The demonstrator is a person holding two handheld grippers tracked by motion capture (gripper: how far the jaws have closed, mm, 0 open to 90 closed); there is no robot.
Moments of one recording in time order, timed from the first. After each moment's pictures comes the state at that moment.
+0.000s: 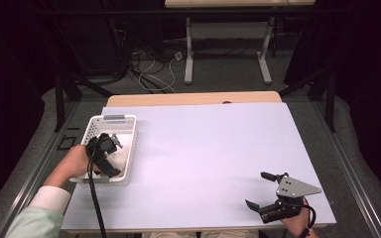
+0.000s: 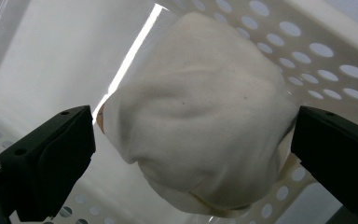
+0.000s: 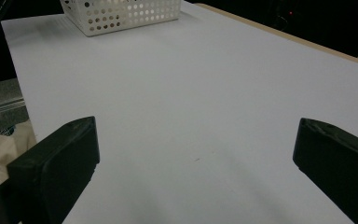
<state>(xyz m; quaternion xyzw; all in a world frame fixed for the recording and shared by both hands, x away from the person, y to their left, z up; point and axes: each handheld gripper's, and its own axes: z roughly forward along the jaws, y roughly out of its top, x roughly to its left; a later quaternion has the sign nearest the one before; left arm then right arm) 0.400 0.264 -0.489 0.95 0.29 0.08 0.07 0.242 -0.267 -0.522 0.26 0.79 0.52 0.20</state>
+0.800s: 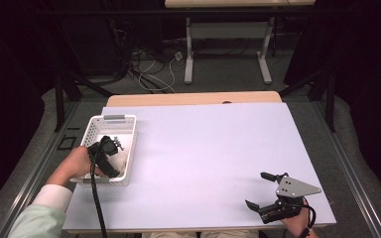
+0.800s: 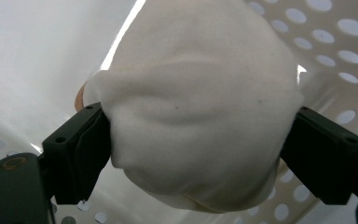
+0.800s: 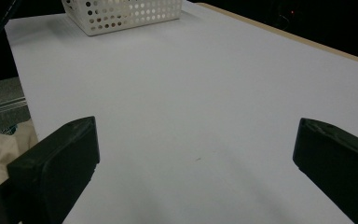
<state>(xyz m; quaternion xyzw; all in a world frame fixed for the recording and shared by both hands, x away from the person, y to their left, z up) 0.407 0.266 -0.506 0.95 0.30 0.06 0.02 0.242 -0.267 -0.523 0.26 0.79 0.52 0.20</state>
